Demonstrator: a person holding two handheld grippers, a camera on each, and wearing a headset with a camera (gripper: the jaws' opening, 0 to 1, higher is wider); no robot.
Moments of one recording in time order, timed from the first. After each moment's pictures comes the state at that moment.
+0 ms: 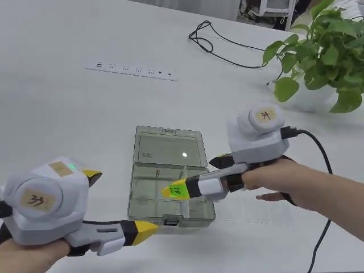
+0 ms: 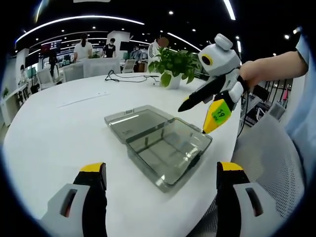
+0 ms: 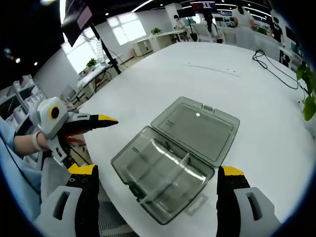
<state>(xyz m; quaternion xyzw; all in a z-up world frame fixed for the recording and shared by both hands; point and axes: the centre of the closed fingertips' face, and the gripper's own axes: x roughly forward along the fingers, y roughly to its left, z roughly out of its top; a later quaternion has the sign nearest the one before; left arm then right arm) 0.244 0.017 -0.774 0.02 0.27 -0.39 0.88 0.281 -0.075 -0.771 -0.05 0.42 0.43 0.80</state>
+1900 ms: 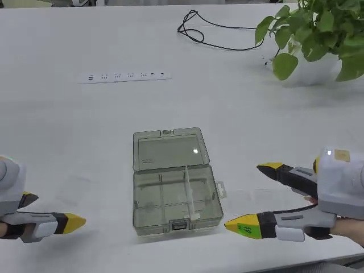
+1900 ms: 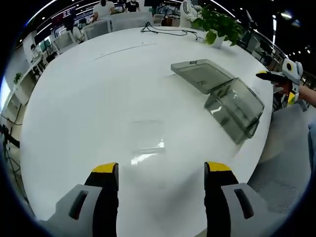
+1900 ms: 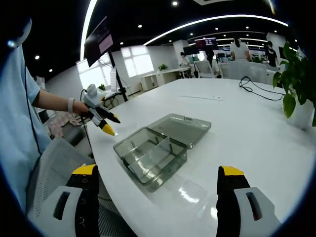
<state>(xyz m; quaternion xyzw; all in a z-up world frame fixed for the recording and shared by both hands) 0.280 0.157 -0.827 0.10 0.48 -0.26 0.83 0.244 -0.161 -0.759 0.01 0.26 0.43 0.86</state>
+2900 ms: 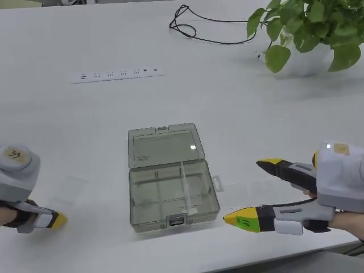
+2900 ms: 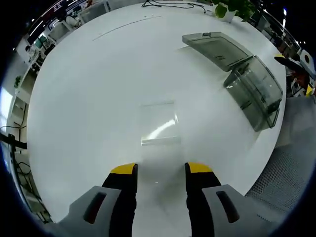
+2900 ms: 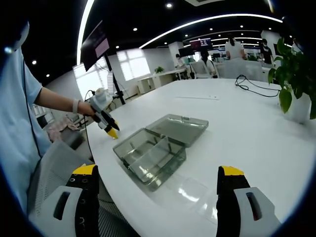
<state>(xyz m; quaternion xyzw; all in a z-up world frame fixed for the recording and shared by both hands) 0.278 0.172 -0.846 0.16 0.56 -0.22 0.78 0.242 -0.162 -0.759 0.03 0.26 0.42 0.87</state>
